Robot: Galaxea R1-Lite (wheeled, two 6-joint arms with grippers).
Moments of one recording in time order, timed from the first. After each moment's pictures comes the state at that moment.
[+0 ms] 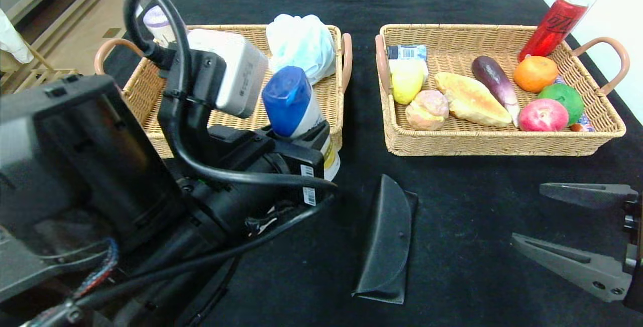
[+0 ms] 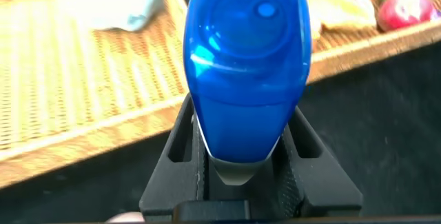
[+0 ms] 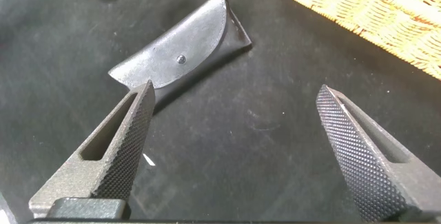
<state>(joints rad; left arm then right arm) -0.92 1.51 -0.81 -0.85 0.51 0.11 0.38 1.10 -0.64 -0.21 0.35 -0.15</state>
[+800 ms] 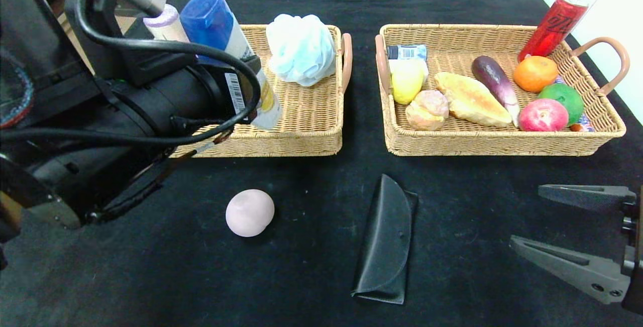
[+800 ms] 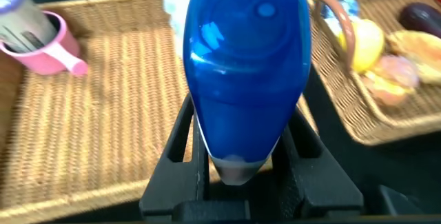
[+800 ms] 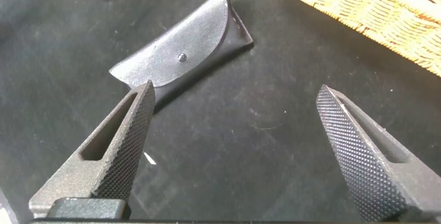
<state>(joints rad) -0.68 1.46 -1.01 -0.64 0.47 0.13 0.38 1.10 -0.64 -0.21 0.35 -0.15</state>
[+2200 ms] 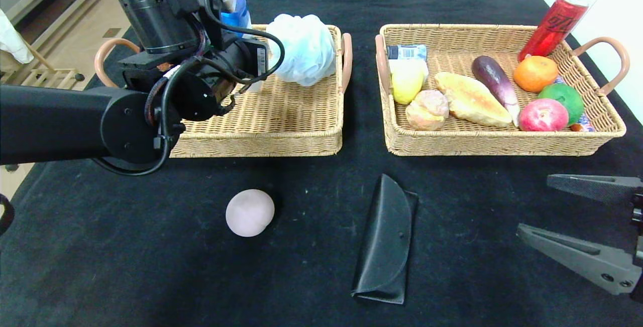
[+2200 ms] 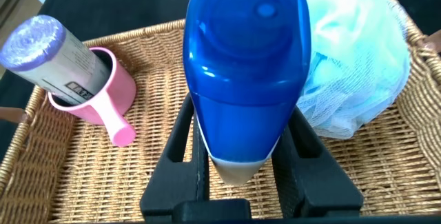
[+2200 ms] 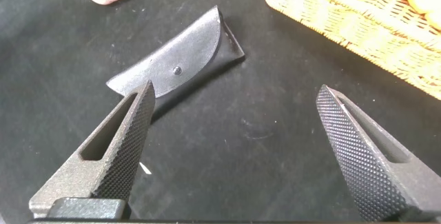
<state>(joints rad) -0.42 1.88 -1.49 -0.62 0.44 0.27 0.37 1.09 -0.64 -0.24 0.35 -0.15</state>
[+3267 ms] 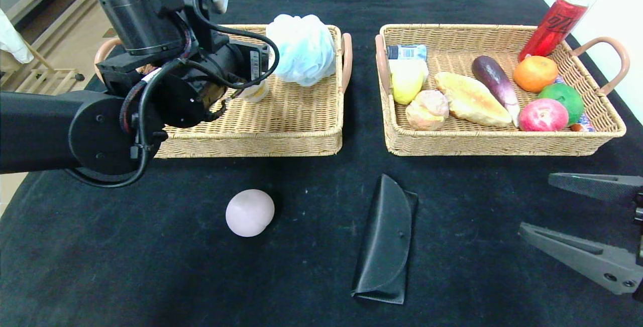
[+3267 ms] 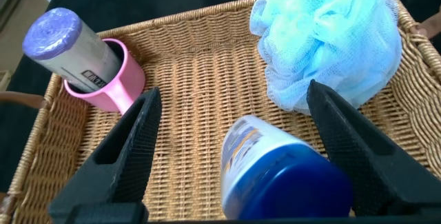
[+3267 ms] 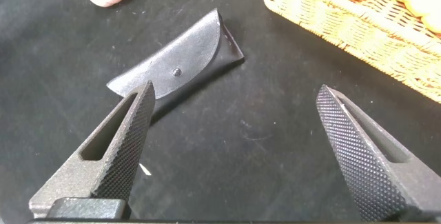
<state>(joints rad) -0.44 1.80 -1.39 -0.61 0.46 0.27 0.37 1.08 -0.64 -0.24 0.35 -0.15</state>
